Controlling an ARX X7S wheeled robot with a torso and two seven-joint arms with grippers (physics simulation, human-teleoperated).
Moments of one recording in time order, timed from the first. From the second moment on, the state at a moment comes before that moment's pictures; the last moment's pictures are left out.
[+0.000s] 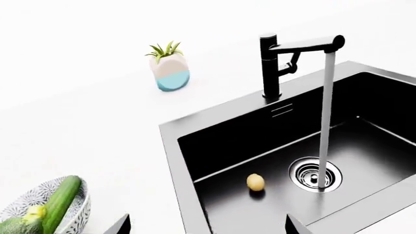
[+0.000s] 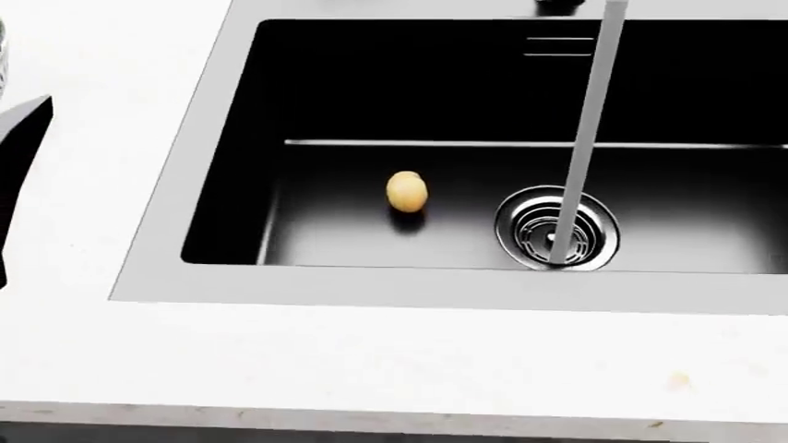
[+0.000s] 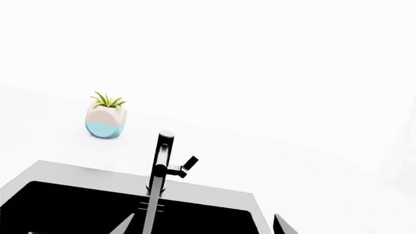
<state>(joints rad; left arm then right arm) -1.66 -0.94 0.66 0.50 -2.19 -1.03 -1.12 2.01 1.14 -0.51 -0.27 2.28 1.34 1.25</state>
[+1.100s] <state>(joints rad) -1.64 -0.95 0.66 0.50 -2.16 -1.01 -1.07 2.06 1.06 -0.62 -0.27 2.17 1.42 1.27</state>
